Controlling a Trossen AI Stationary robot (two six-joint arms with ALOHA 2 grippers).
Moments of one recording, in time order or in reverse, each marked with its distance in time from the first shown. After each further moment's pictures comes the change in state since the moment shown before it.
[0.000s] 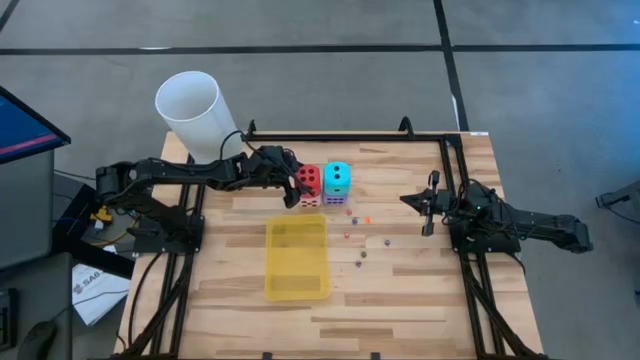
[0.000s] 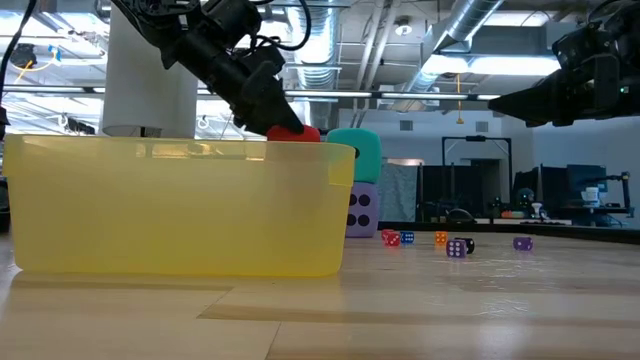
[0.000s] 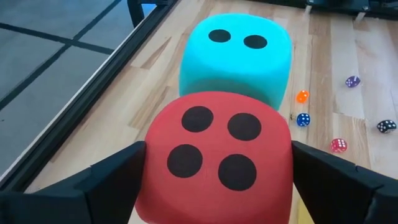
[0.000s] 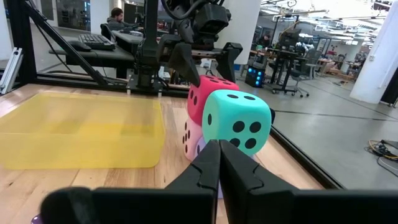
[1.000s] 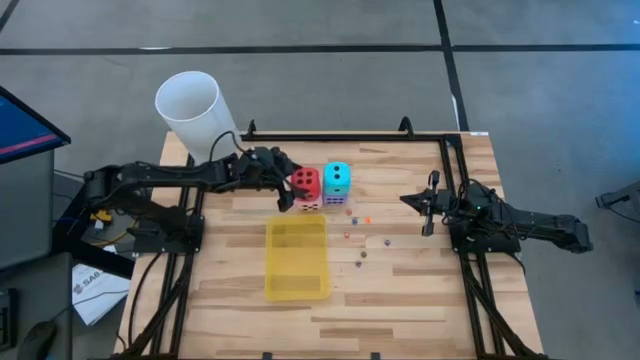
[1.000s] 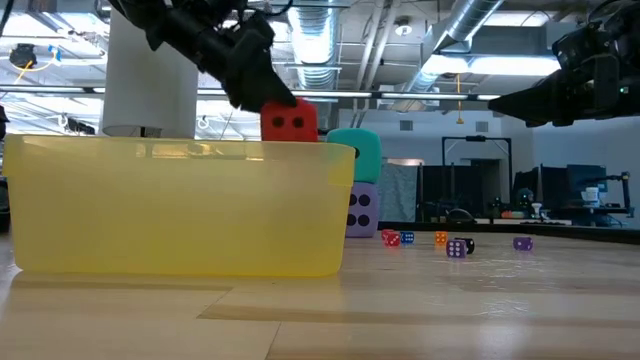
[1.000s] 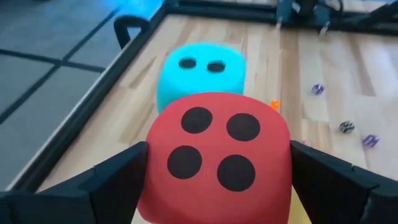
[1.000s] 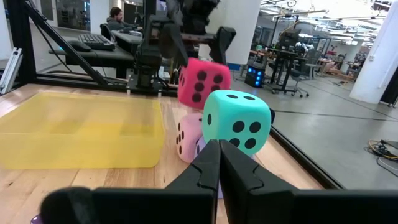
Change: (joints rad) left arm -0.038 -0.125 -0.003 -0.019 0.002 0.049; right arm -0.001 0.000 0.000 0.000 0.000 -0.001
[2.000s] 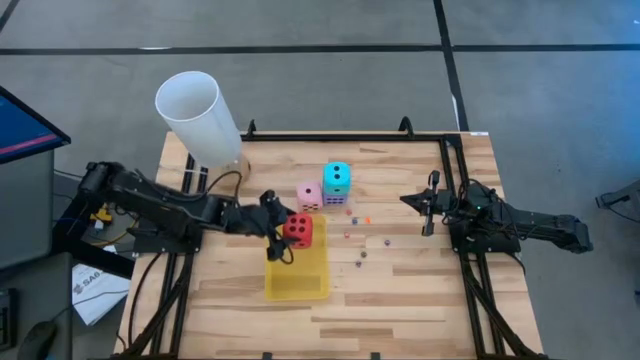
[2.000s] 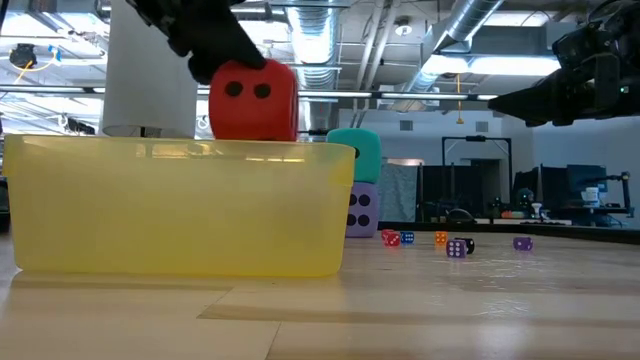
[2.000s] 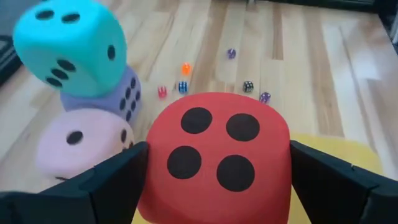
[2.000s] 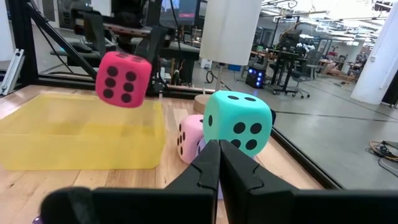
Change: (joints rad) left arm -0.484 -0.038 -0.004 -0.180 -0.316 -0.316; right arm 0.001 0.000 0.000 0.003 -0.004 0.002
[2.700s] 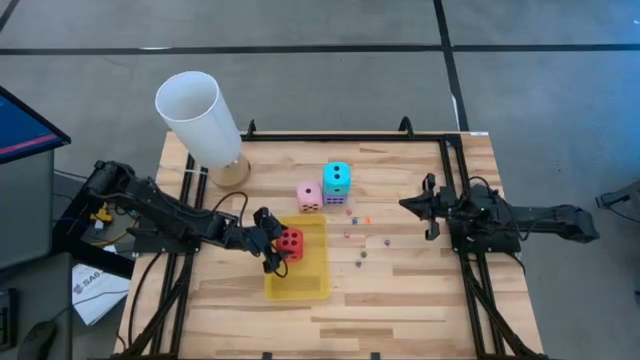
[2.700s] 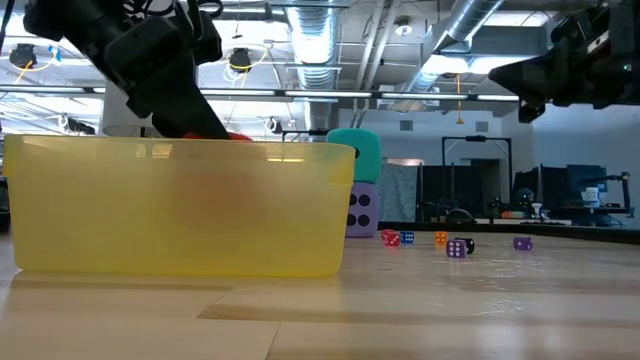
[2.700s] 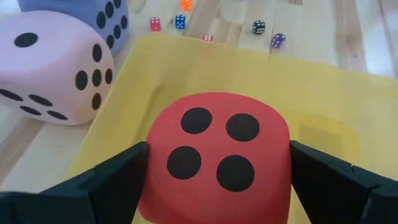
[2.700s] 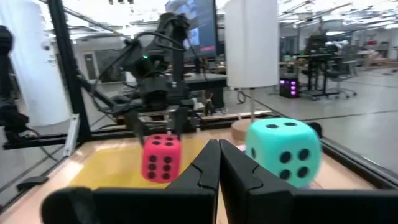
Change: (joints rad) left arm -0.087 0.060 -0.221 0.181 -0.063 -0.154; right arm 0.101 0.135 0.000 0.245 -0.019 0.245
